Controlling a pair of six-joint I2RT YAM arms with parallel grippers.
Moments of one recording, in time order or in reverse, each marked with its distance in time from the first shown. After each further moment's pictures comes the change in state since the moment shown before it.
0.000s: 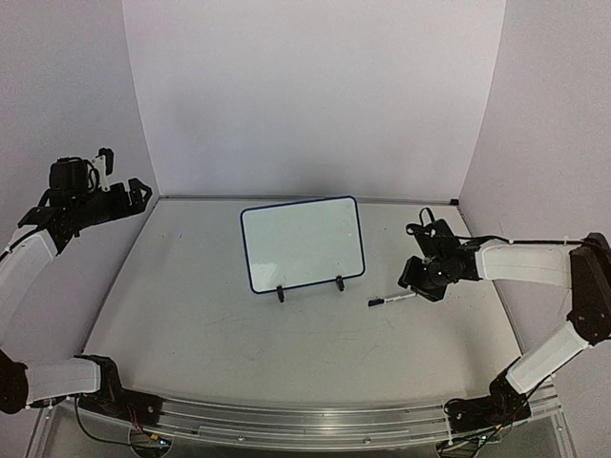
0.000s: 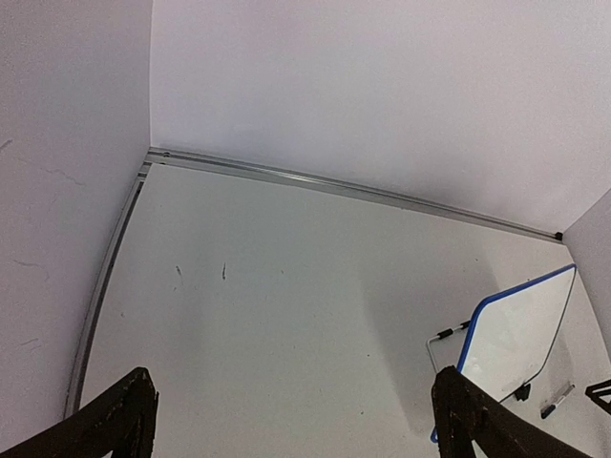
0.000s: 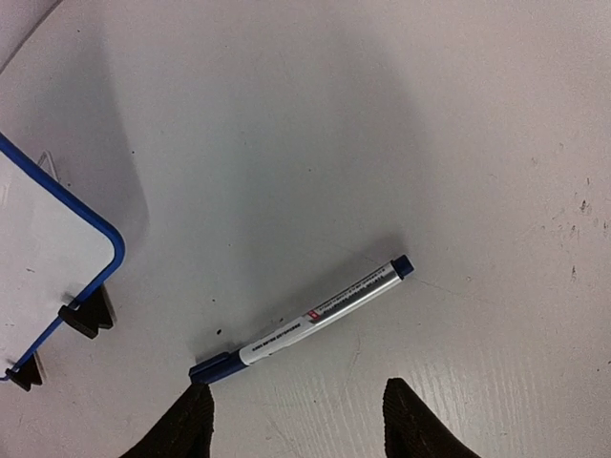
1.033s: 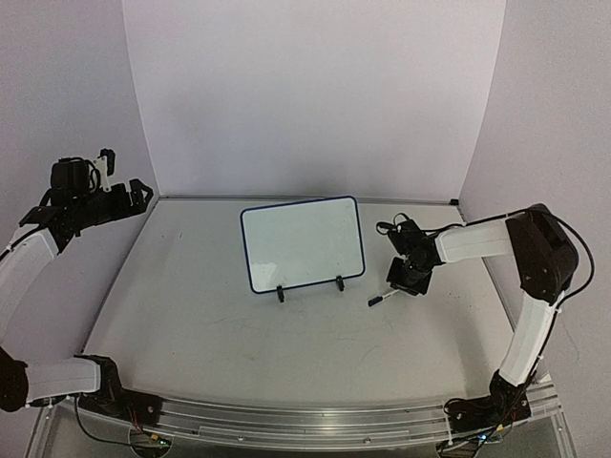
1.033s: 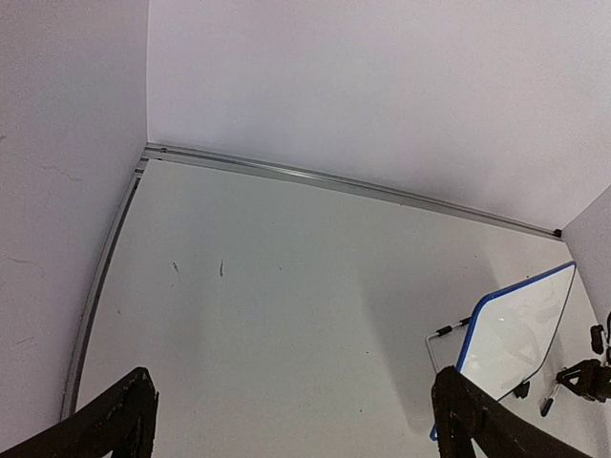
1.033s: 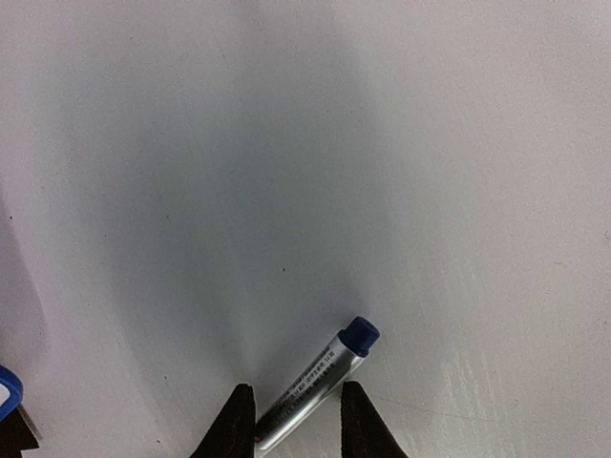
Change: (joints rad) left arm 0.000 0.010 0.000 -0.001 0.009 -0.001; right arm -0.026 0.381 0.227 -0.019 0.084 -0.016
